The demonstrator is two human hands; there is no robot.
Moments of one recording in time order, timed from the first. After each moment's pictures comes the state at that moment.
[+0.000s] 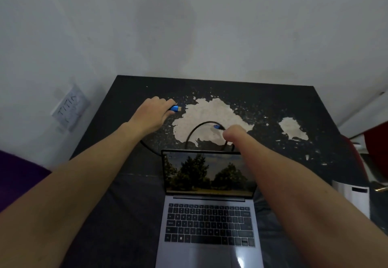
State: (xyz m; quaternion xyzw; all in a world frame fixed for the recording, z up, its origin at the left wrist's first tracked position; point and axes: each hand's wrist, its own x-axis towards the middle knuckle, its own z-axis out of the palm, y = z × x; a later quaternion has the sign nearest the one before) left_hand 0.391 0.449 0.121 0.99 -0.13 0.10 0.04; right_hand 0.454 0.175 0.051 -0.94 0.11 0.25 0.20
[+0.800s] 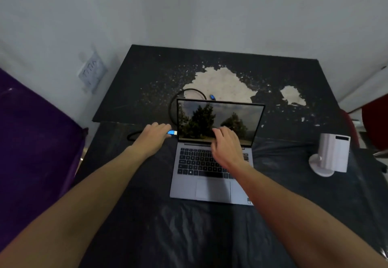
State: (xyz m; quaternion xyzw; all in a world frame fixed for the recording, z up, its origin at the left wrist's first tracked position) left_hand 0.172 0.442 0.026 0.99 -0.09 0.00 0.10; right_hand 0.202 0.162 0.023 -0.96 -0.22 -0.01 0.16
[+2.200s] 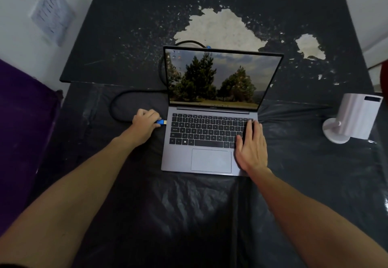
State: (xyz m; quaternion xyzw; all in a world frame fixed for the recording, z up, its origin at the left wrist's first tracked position) left_hand 0.148 0.449 -0.103 0.98 -0.04 -0.07 0.19; right_hand 0.151 0.071 -0.109 -0.99 -0.01 0.06 0.15
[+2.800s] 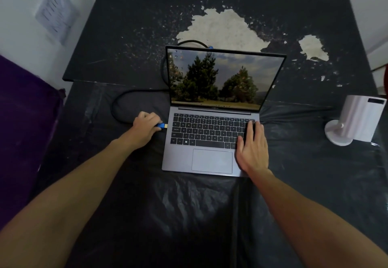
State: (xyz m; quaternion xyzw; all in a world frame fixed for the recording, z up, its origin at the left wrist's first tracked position) left_hand 0.137 0.451 -0.103 0.97 -0.06 -0.08 0.21; right_hand 0.149 0.071 -0.109 -0.99 -0.01 0.07 0.14
